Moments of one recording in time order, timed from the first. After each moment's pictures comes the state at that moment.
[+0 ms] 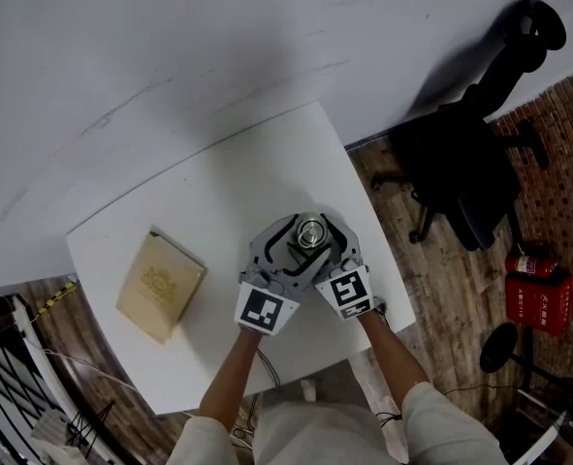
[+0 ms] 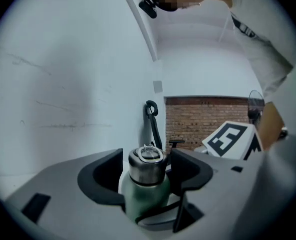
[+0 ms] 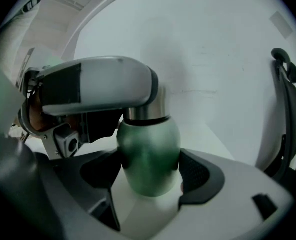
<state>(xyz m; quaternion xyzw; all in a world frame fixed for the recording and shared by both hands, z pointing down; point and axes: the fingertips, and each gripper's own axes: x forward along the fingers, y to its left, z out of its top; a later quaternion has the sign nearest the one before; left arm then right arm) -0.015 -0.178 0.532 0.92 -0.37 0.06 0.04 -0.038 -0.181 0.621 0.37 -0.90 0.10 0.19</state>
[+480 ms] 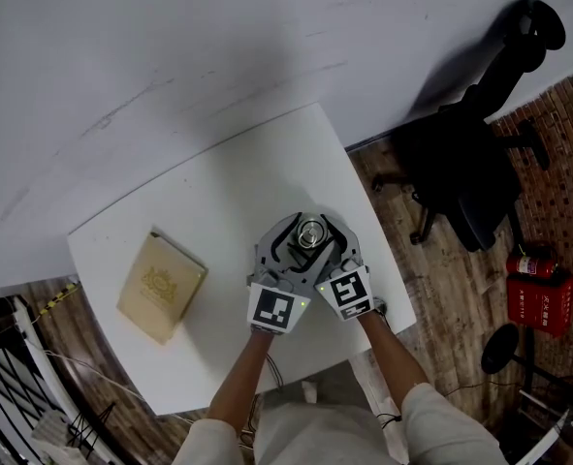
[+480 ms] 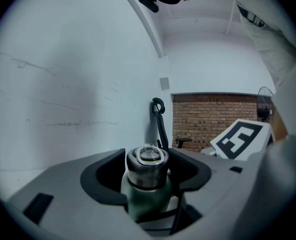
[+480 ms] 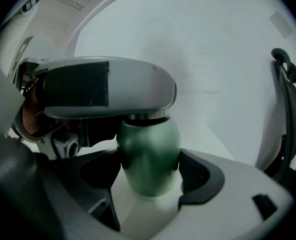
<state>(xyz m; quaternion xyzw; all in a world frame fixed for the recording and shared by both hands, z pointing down) -0.011 -0.186 0.536 0.90 -0.42 0.07 0.06 -0.038 -0.180 0.622 0.37 -0.90 0.10 0.19</state>
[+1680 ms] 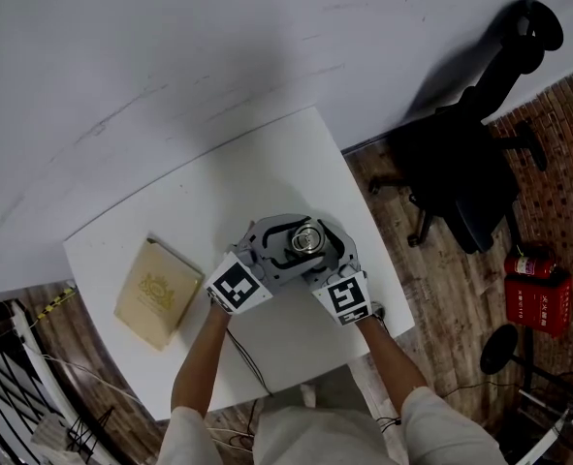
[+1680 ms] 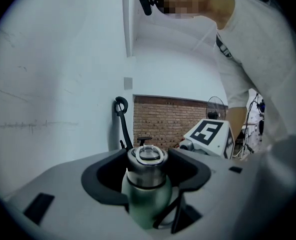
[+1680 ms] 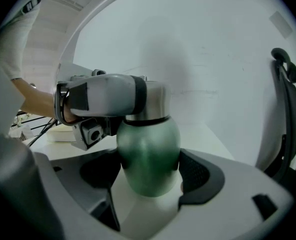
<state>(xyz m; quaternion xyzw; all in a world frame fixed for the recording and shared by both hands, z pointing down) -0.002 -0.175 0.536 0.98 -0.16 0.08 0.03 -0.038 -0.181 0.622 0.37 -0.90 0.11 0.19</state>
